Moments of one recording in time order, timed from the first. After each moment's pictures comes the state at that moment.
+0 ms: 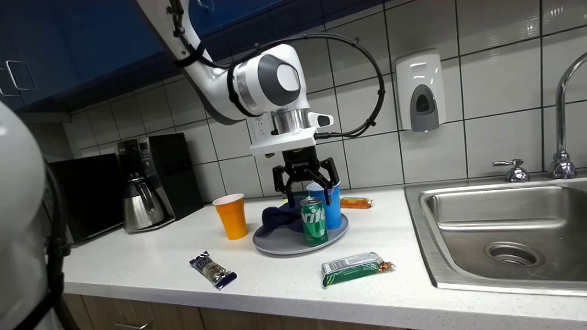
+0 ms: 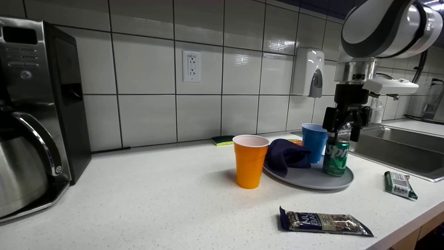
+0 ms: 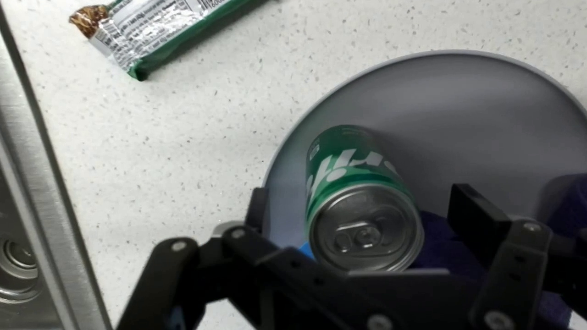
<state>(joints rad) -0.08 0.01 -0.12 -2.43 -0.05 2.45 -0.15</state>
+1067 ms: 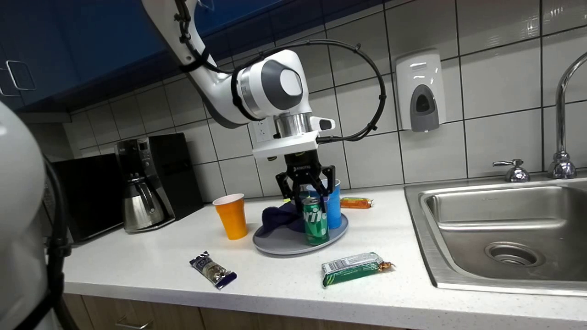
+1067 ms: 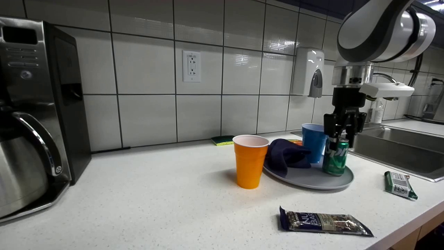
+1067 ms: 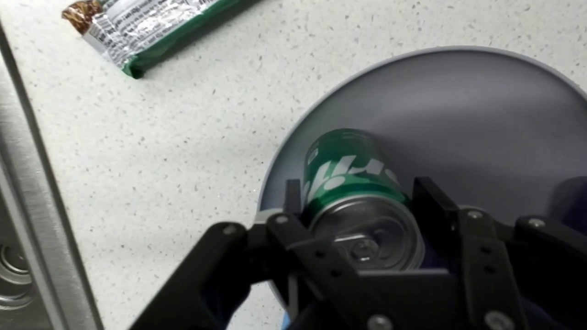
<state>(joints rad) -0.08 0.04 -0.12 -2.41 -0.05 2.45 -0.15</state>
